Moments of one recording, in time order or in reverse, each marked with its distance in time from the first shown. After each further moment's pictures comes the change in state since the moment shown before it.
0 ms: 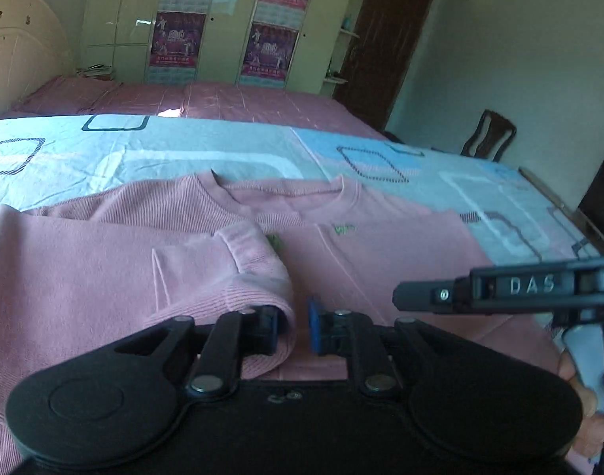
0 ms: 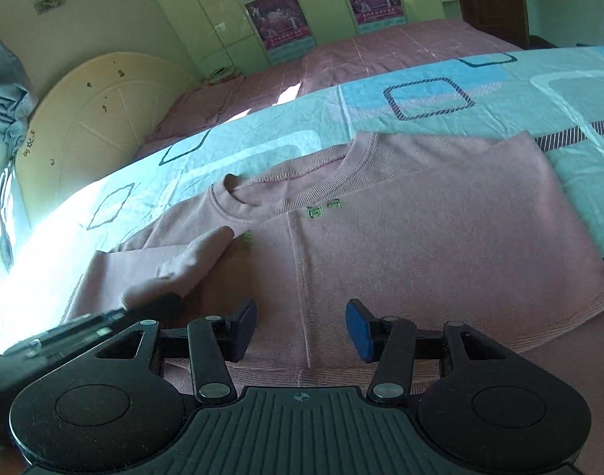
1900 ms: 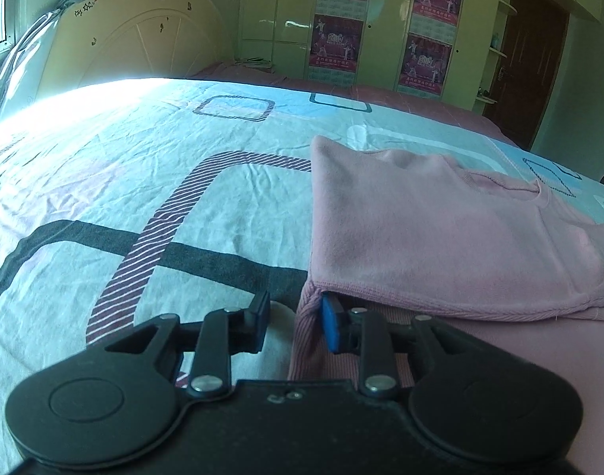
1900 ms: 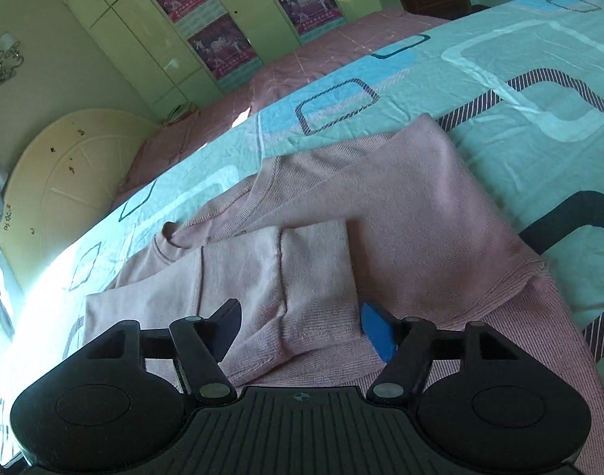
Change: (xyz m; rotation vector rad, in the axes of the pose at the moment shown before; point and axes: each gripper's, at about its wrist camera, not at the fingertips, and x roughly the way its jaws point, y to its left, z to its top) left arm -0.075 0.118 -0.046 -0.192 -0.032 0.424; right arm -0.031 -0.075 0.004 0.189 -0.041 -0.058
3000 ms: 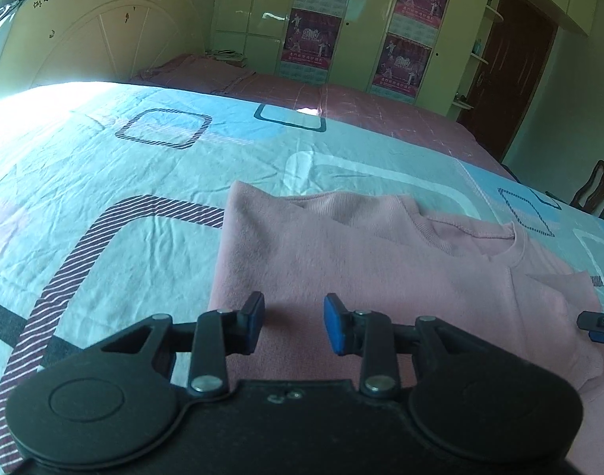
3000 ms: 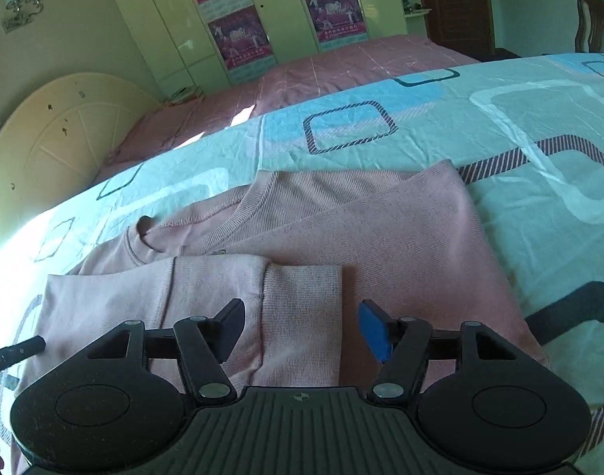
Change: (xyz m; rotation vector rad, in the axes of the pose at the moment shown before) left arm 0.063 -0.046 0.066 -0.030 0.025 -0.104; right arm 0.046 0.012 0.027 -0.191 -0.025 -0.075
